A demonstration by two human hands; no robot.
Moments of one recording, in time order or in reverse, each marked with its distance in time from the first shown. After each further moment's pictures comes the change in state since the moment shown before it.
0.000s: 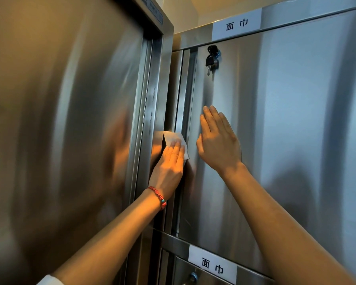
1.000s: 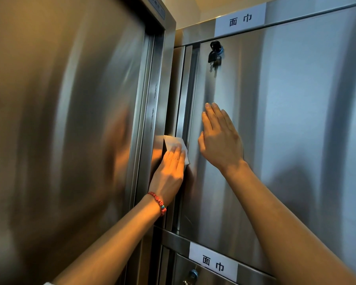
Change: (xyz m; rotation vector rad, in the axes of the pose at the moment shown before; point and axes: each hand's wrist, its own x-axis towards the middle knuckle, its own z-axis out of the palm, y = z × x) left_hand -0.015 0.007 0.000 -0.033 0.004 -0.006; right_hand 0.000 0.000 -0.001 0.039 0.001 -0.002
